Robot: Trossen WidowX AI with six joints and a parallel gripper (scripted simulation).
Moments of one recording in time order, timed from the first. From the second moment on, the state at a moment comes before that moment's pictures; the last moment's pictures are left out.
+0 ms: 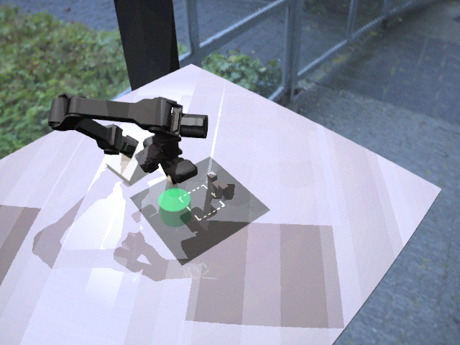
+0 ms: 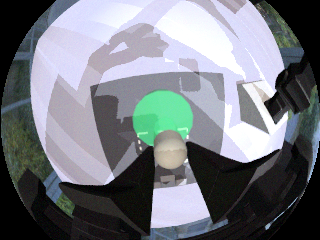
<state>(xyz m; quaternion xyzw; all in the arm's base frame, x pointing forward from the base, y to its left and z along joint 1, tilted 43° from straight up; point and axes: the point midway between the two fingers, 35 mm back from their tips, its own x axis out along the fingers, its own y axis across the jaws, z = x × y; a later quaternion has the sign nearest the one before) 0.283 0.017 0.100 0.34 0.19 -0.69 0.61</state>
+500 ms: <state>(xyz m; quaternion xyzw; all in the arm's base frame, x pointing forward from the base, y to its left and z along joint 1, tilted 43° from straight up) 0.284 0.024 0.096 0.33 0.18 -0.69 0.61</state>
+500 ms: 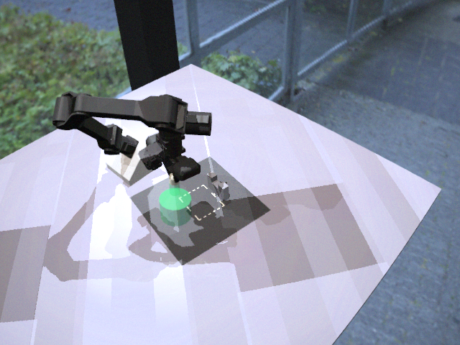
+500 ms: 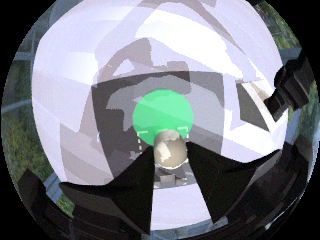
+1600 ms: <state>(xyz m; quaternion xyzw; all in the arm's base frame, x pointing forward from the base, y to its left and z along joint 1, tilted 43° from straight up) 0.289 0.038 0.086 0.30 0.17 -0.70 0.62</state>
